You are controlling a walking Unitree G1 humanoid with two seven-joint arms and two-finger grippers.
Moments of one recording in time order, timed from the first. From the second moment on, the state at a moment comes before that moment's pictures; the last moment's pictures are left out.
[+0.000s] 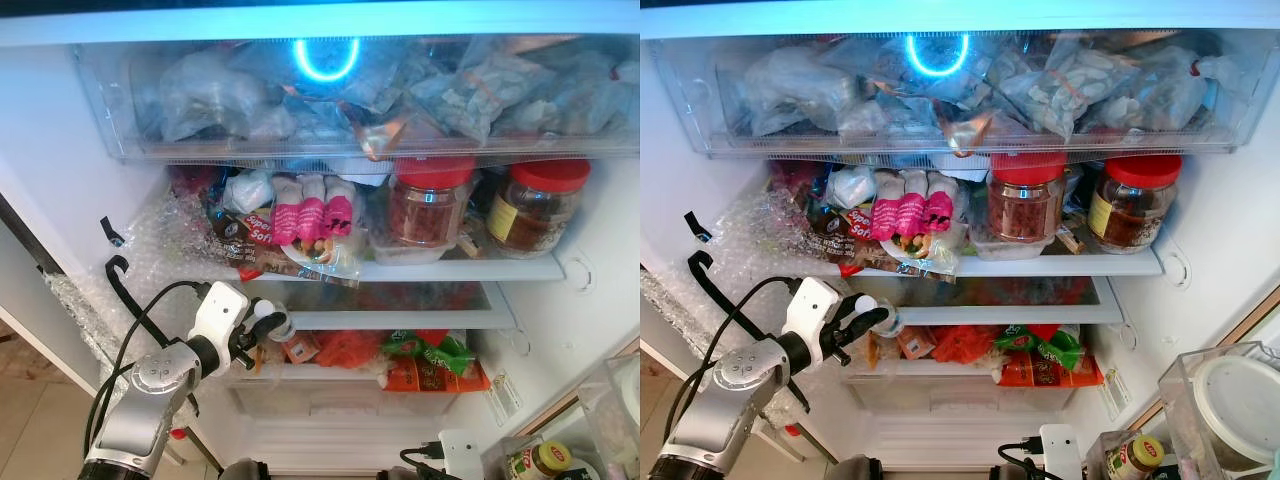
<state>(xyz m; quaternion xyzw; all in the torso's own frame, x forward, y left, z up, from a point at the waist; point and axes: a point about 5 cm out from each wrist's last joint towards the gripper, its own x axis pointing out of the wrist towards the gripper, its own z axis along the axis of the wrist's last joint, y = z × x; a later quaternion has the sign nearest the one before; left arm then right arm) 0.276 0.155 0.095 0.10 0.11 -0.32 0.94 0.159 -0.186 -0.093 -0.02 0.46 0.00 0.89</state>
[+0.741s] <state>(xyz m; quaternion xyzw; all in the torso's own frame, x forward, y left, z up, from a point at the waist) 0.230 0.167 0.060 0.12 0.30 -0.42 0.85 0.161 -0.186 -0.092 -0.02 0.46 0.00 0.89</state>
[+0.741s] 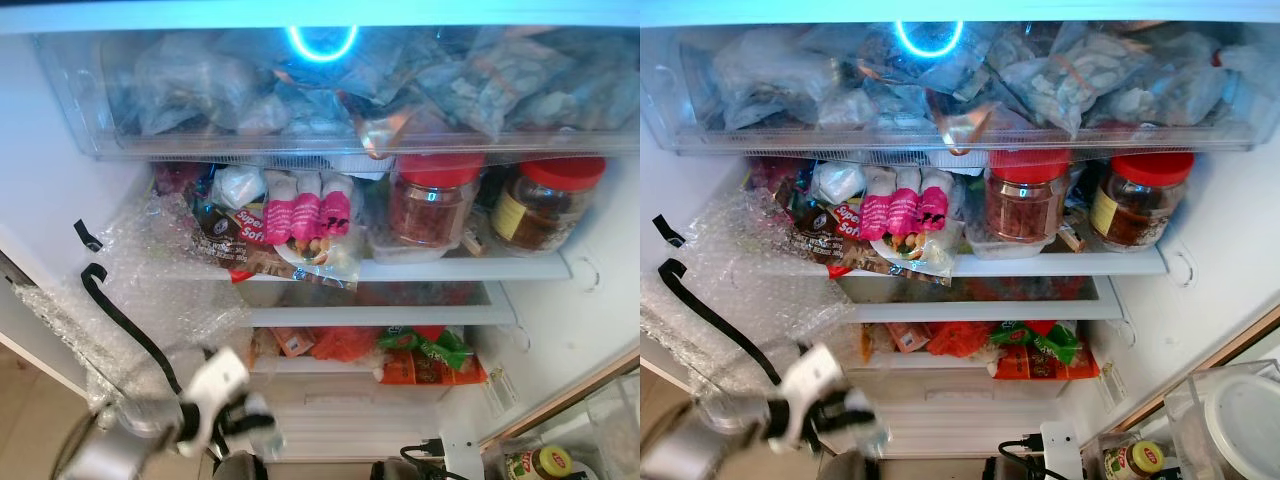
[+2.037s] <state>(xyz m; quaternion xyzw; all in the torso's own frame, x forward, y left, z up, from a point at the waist) 0.220 0.162 0.090 0.12 -0.03 -0.23 0.97 0.161 -0.186 -0.092 -0.02 0.46 0.00 0.89</state>
